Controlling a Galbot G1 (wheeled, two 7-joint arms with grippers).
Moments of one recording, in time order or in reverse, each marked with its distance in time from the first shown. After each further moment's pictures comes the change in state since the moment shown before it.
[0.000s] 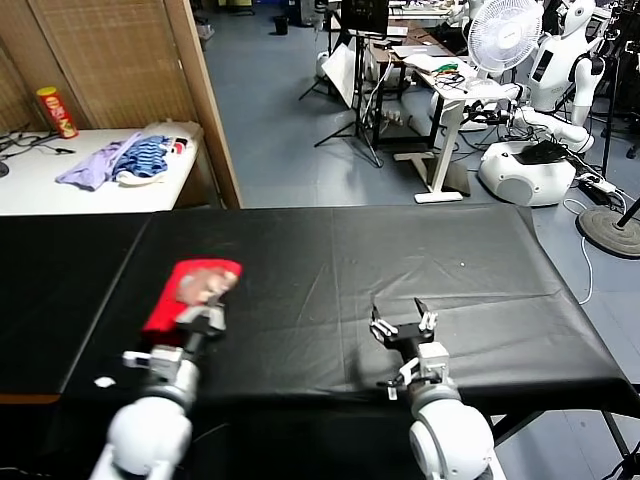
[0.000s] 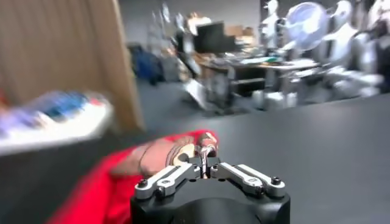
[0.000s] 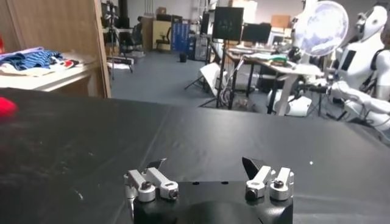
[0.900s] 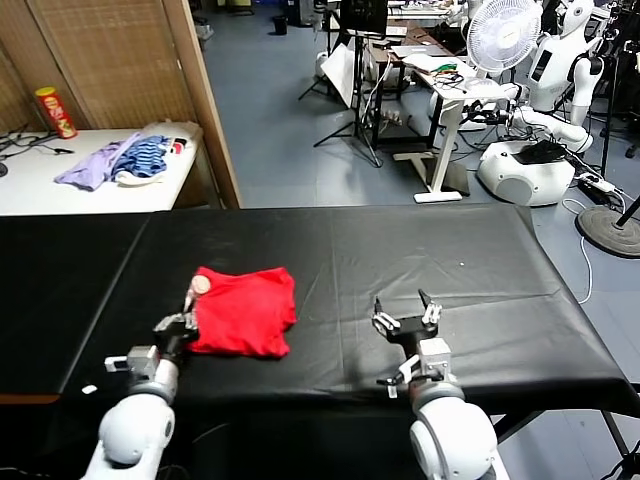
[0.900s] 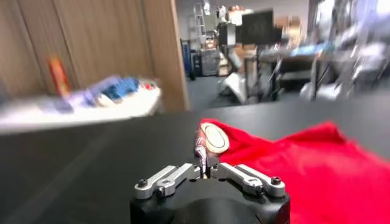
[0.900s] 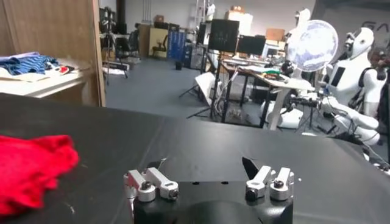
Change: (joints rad) left arm -0.035 0.042 -0.234 0.188 0.150 -0.094 0.010; right arm -0.001 0.000 -0.011 0.062 -0.085 -0.034 0.036
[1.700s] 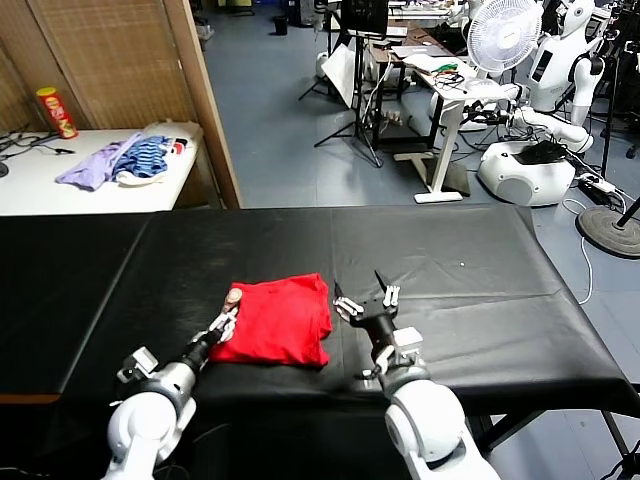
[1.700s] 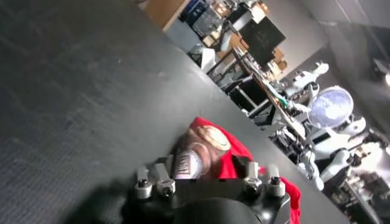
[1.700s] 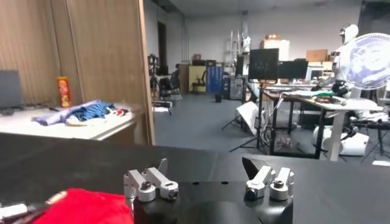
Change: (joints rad) left arm -0.024 -0.119 0.007 0.017 -0.966 0.187 -0.037; right arm 0.084 -0.005 -0.095 -0.063 0.101 0.180 -0.061
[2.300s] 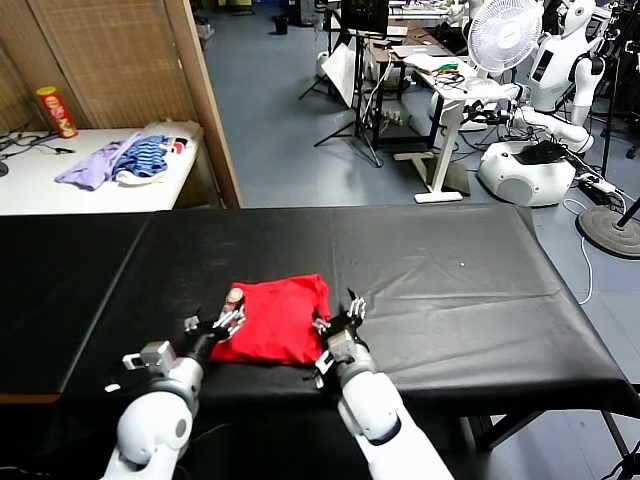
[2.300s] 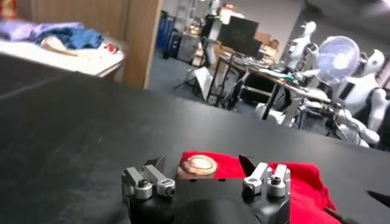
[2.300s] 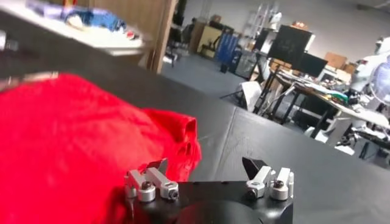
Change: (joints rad) left arm 0.003 0.005 0.058 -0.083 0.454 -0.052 0.020; right arm 0.144 0.051 -0.122 -0.323 -0.217 0.007 0.022
